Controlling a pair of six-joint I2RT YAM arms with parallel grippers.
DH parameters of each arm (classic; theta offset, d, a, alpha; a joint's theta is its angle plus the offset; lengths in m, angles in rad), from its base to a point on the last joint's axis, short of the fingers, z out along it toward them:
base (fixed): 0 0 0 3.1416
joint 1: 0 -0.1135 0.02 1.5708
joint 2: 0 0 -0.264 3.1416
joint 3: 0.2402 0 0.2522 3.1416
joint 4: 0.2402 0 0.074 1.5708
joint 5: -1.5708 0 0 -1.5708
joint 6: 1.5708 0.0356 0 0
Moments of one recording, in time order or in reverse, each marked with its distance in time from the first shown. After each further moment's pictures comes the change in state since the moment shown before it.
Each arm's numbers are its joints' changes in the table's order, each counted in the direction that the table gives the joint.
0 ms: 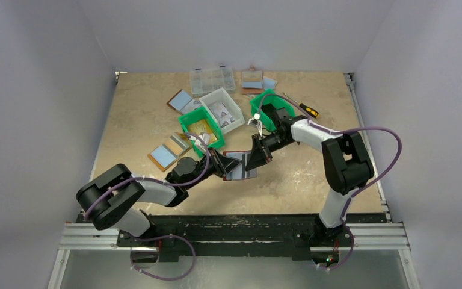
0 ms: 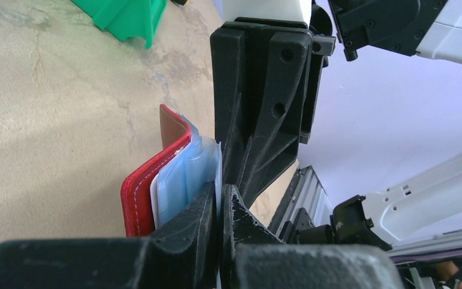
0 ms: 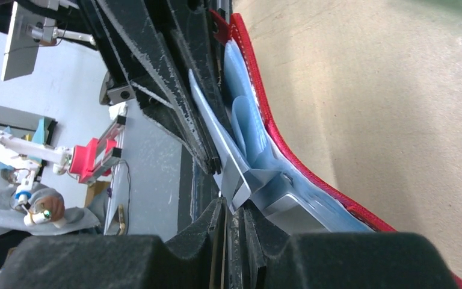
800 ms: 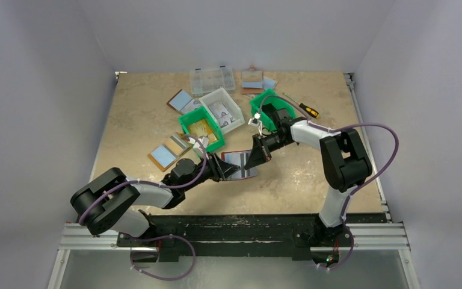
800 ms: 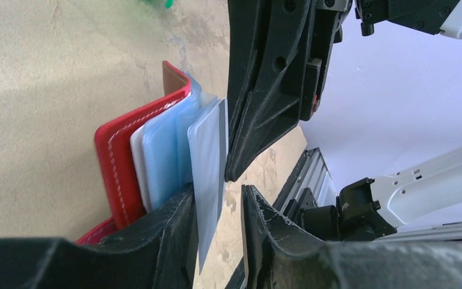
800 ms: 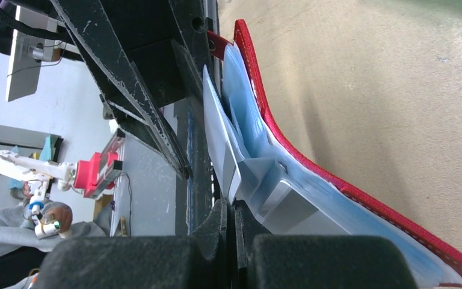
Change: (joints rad) left arm -0.002 -0.060 -0.014 0.154 -0.011 -0.024; right arm 0.030 0.026 -0.027 -0.114 -0.021 0.115
